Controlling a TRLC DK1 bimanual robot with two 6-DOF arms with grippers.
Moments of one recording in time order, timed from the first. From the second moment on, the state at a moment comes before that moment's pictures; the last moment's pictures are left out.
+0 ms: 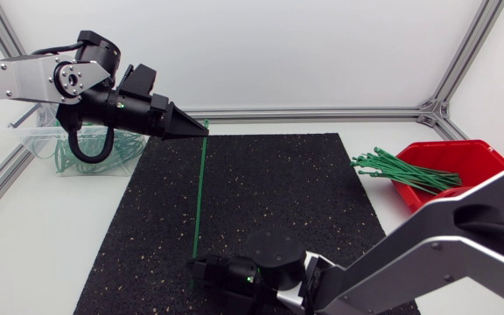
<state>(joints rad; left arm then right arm) -0.17 1.76 1.32 -0.54 1.02 0.03 1.04 2.00 0.53 1.07 -0.14 -2.05</state>
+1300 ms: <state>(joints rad) -0.20 1.76 1.32 -0.54 0.98 0.05 0.96 1.97 0.49 1.05 -0.12 -2.10</state>
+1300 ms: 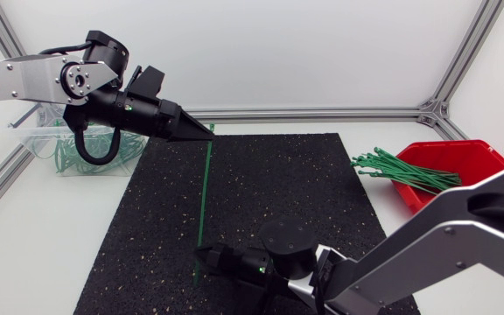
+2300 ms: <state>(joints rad) -0.29 1.69 1.33 -0.60 0.94 0.05 1.03 1.77 0.44 0.87 -0.06 -2.15</state>
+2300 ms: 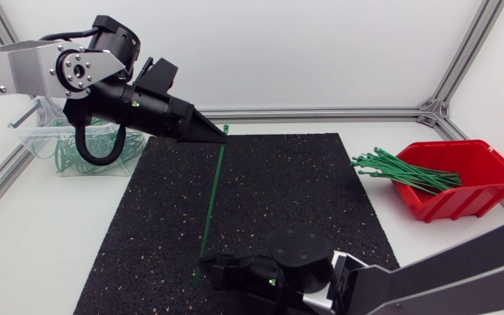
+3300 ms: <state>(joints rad) -0.30 1.70 1.35 -0.59 0.93 0.05 1.05 1.90 0.55 0.88 -0.08 -2.15</state>
